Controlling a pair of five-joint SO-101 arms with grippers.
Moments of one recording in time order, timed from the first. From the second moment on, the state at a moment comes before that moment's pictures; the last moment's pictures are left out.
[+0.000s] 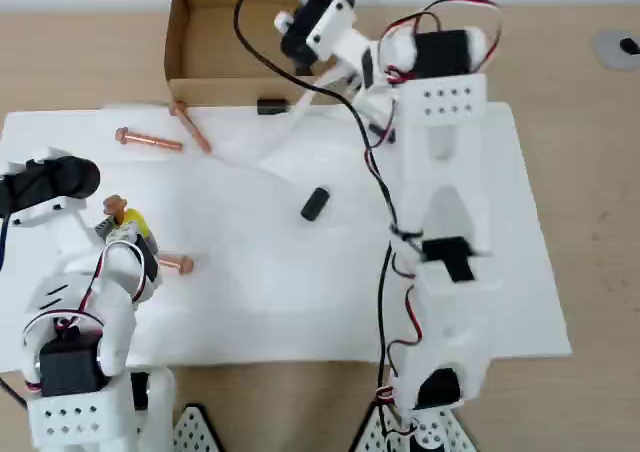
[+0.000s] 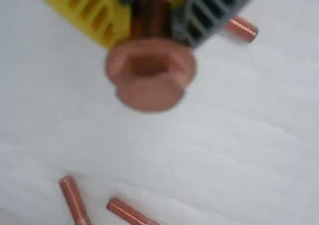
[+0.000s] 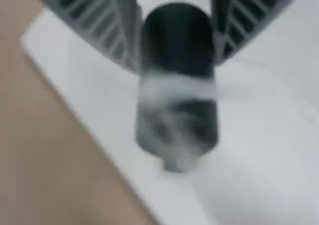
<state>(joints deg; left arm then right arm) -10.2 -80.9 59.8 64.5 3.6 -12.1 24.6 -57.4 101.6 38.4</state>
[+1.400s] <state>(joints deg) -9.0 -80.9 50.0 40.1 3.6 -43.3 -41.1 20.2 70.8 -1.2</state>
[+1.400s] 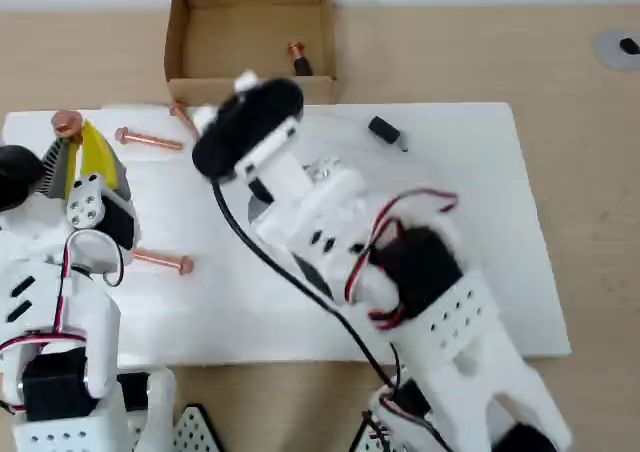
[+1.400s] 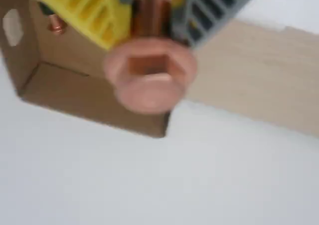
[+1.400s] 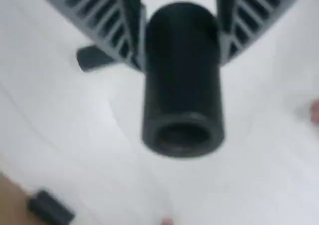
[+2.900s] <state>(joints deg) 16.1 -90.5 41.4 53.2 7.6 -53.6 -80.3 72.2 31.1 -3.6</state>
